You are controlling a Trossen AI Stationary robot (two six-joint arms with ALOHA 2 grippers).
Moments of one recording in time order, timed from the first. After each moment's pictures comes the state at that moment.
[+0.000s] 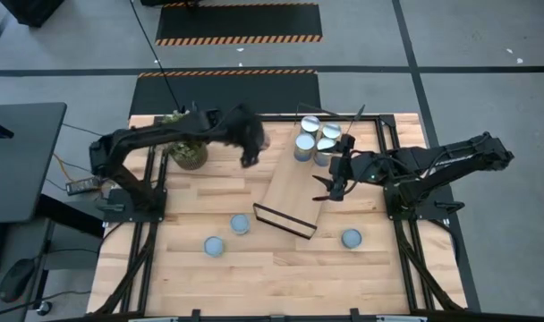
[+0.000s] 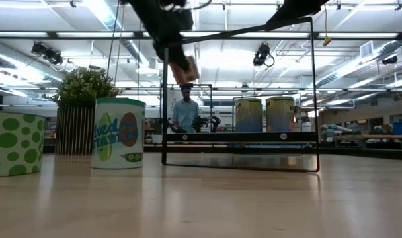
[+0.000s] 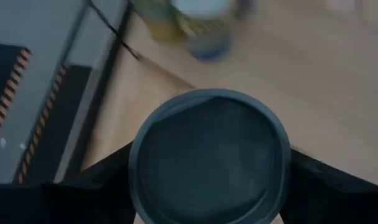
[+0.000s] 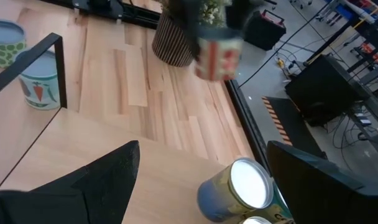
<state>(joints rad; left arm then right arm) 0.31 1.59 1.43 -0.73 -0.11 0.17 0.17 1.06 0.97 -0.47 0.56 -0.13</state>
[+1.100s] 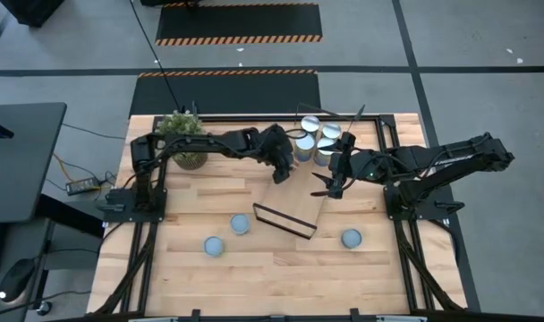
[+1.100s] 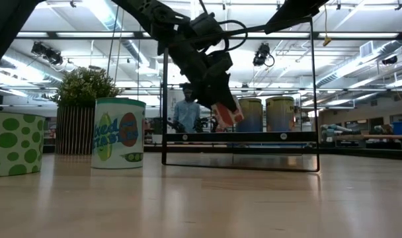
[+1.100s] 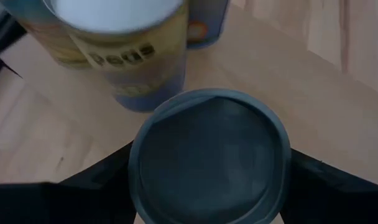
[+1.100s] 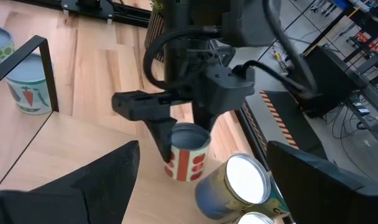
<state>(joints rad) 0.27 1.95 1.43 -0.31 0.03 -0.04 0.14 1.06 0.97 -0.47 0.56 -0.10</state>
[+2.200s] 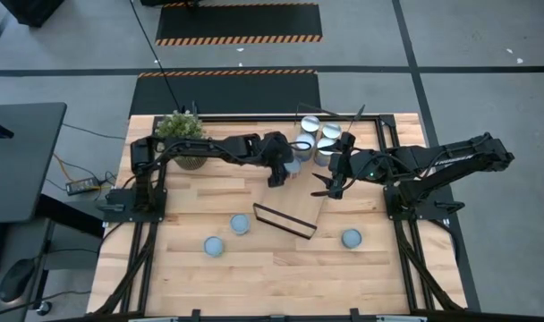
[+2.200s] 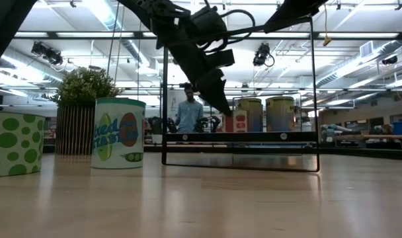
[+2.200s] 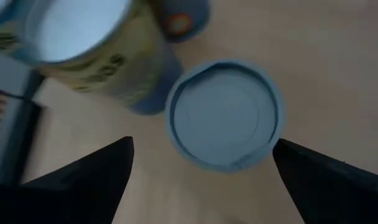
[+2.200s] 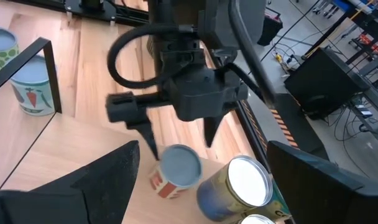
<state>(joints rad) 0.22 1.94 1.43 -0.35 -0.12 0.24 0.14 1.06 0.97 -0.47 0.55 -0.11</state>
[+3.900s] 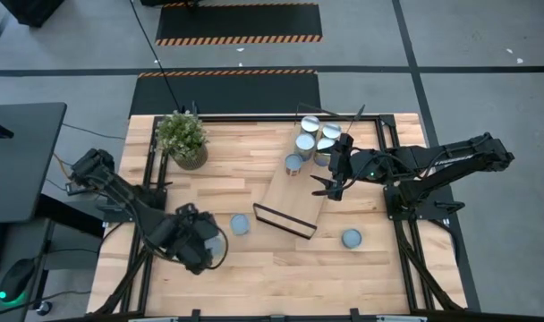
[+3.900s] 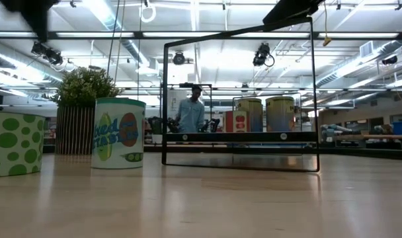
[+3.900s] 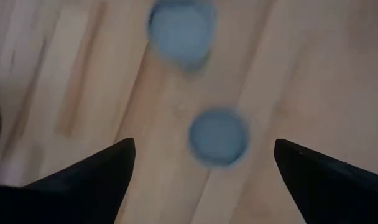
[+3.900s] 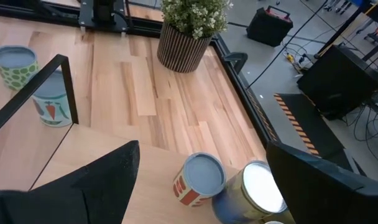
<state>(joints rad) -0.67 1.51 1.33 -1.24 -0.33 -0.99 0.14 1.06 0.97 -0.44 0.50 -0.06</state>
